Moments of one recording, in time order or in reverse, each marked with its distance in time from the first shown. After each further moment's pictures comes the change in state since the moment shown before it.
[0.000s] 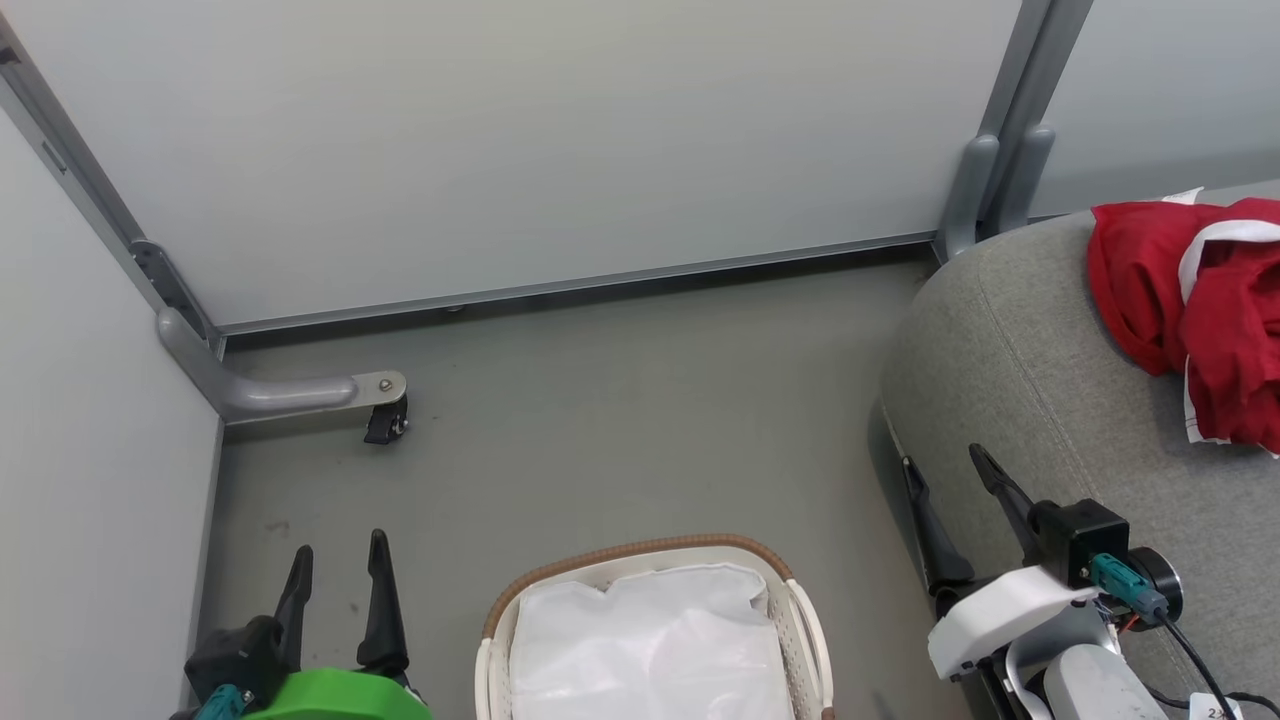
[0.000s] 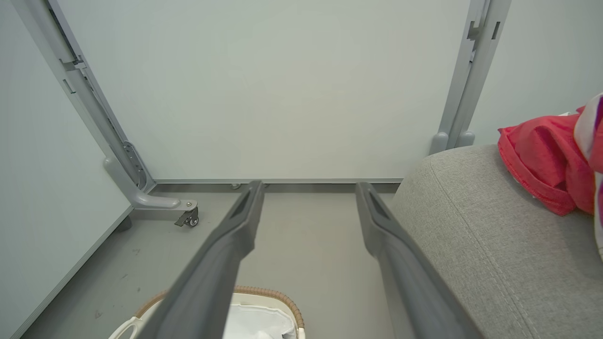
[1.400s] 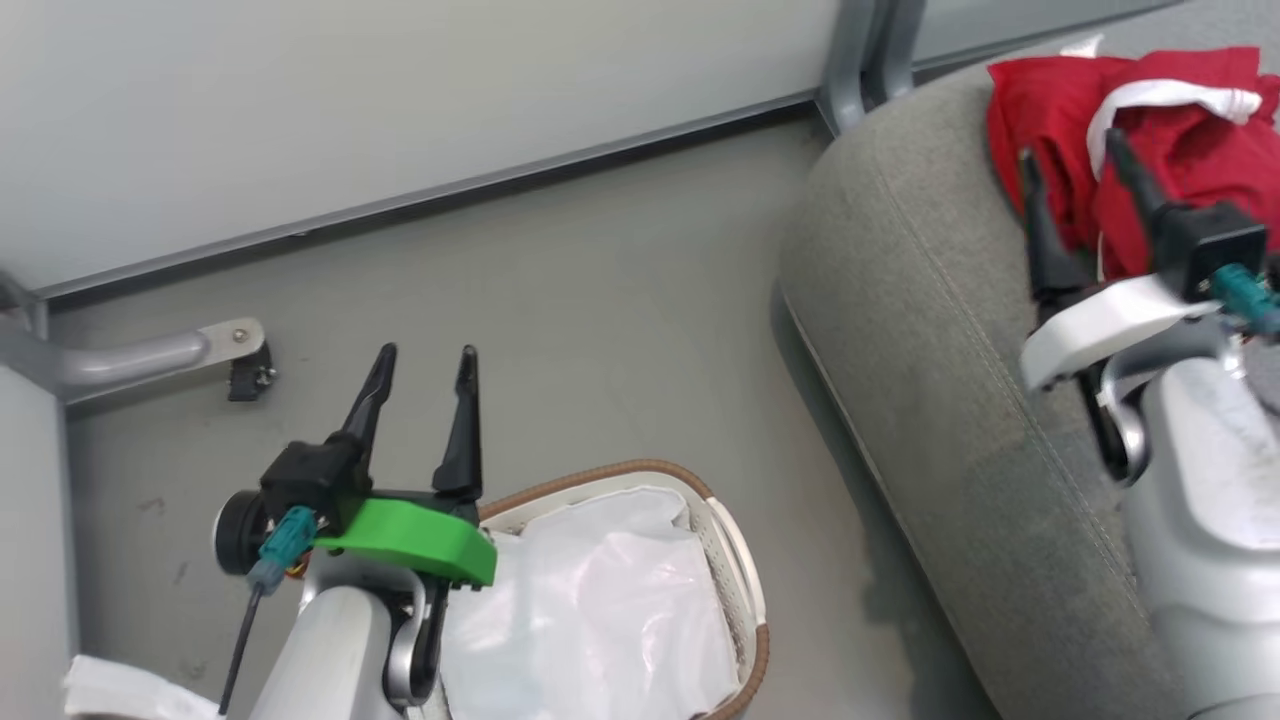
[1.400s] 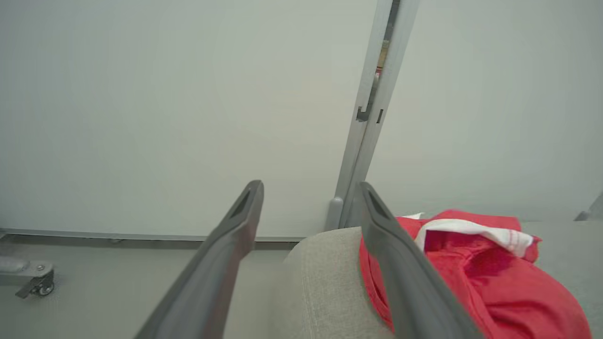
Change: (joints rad) left arm -0.296 0.003 -0.171 0.021 0.049 -0.014 0.000; right arm -0.473 -0.147 -0.068 0.141 -0.068 0.000 0.000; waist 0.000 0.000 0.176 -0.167
